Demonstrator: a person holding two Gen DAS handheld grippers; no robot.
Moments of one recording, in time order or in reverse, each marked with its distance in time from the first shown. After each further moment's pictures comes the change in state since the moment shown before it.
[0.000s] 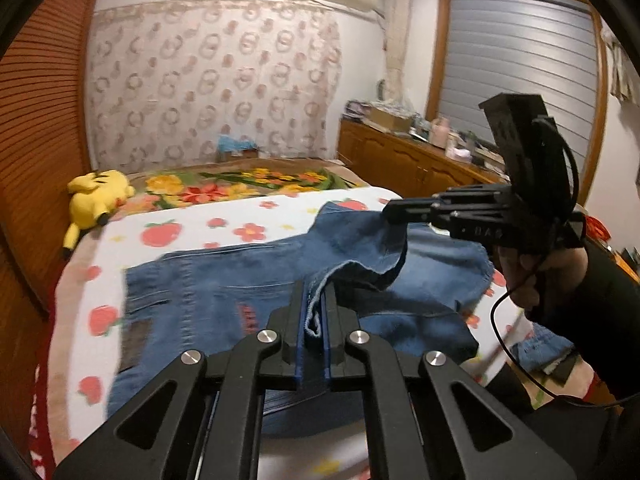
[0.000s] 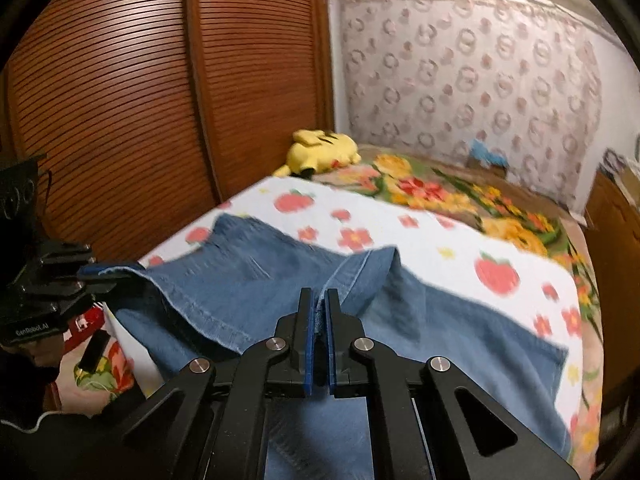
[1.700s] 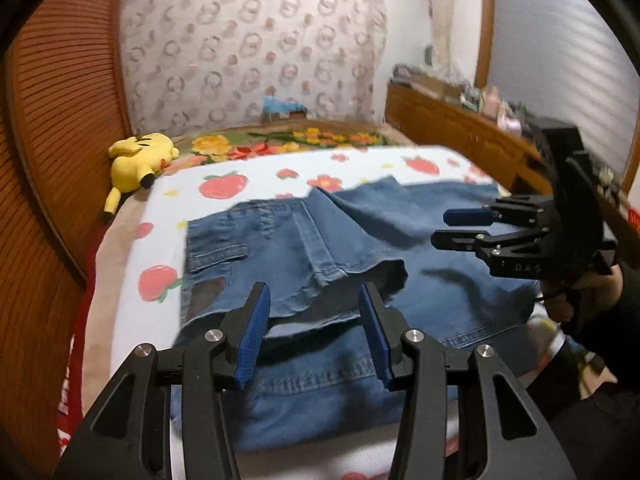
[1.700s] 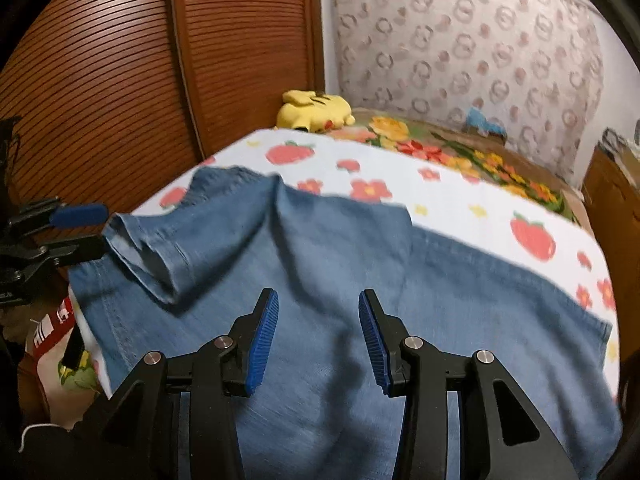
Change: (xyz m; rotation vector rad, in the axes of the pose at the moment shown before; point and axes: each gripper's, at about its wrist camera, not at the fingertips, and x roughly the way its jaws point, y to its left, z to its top) left arm 0.041 0.053 -0.019 0.001 0.166 0.143; right arm 0.067 0.018 -0.026 0.068 0.138 -0.053
